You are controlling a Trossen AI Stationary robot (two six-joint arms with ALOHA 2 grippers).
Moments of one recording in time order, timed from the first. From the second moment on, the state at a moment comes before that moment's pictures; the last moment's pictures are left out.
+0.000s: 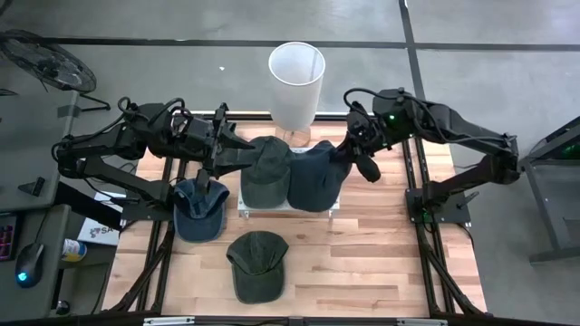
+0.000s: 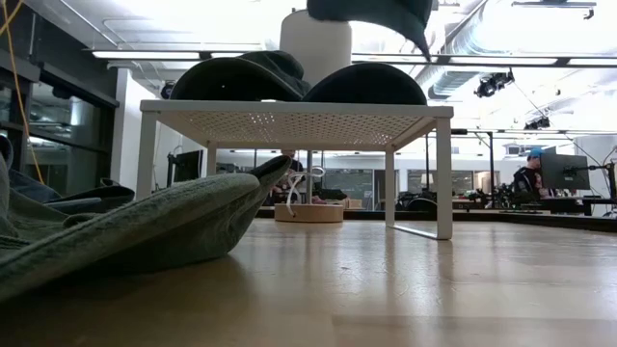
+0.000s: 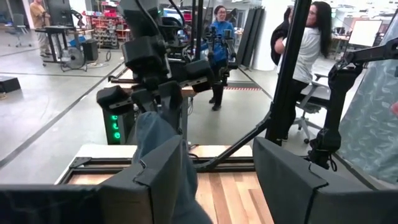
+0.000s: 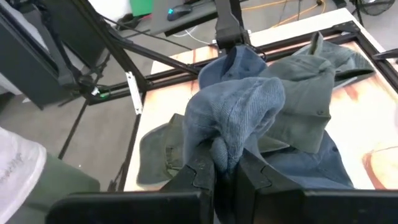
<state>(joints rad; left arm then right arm) -0.06 1.06 1.45 -0.37 0.05 -0.06 -0.18 1.31 1.62 -0.81 -0.35 0.20</state>
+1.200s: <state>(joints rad) -0.06 1.06 1.45 -0.36 0.04 -0.06 -0.25 1.43 1.62 -0.79 -0.26 0.14</state>
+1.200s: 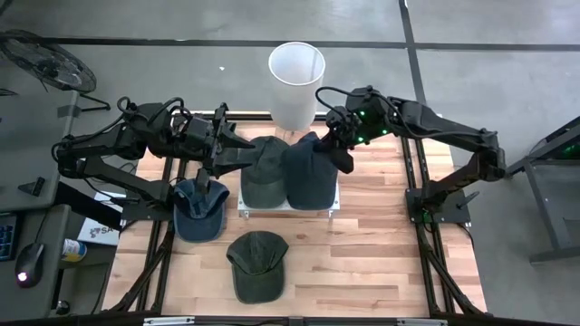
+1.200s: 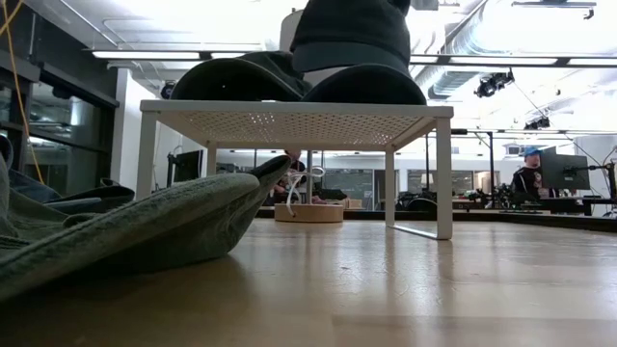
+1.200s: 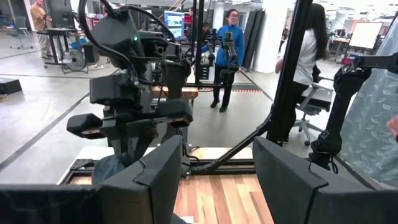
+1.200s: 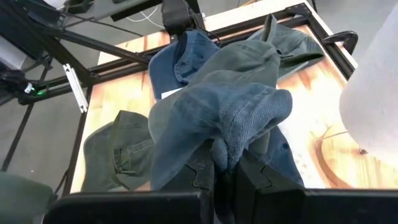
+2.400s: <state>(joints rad) -0.06 1.06 1.45 -0.29 0.04 -0.06 -0.27 1.49 1.62 -0.88 -0.27 0.21</state>
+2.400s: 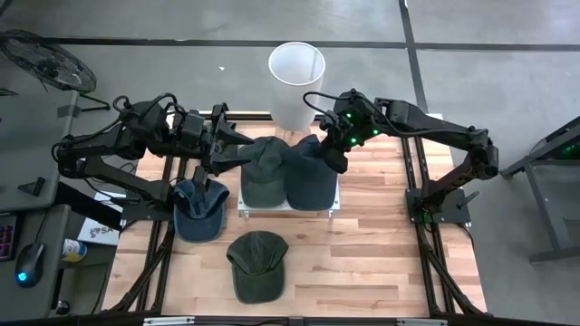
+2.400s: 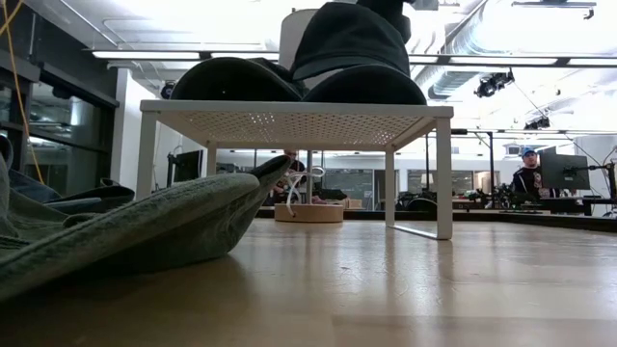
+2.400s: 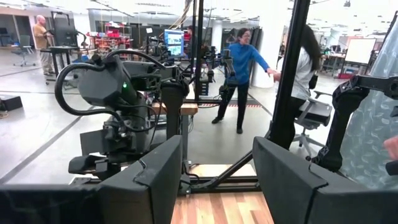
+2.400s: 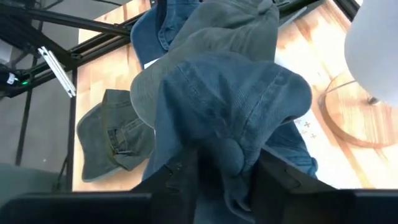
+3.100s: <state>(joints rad) -0.06 1.06 1.45 -0.37 0.04 -0.06 -0.27 1.40 1.62 -0.90 -0.35 0.23</state>
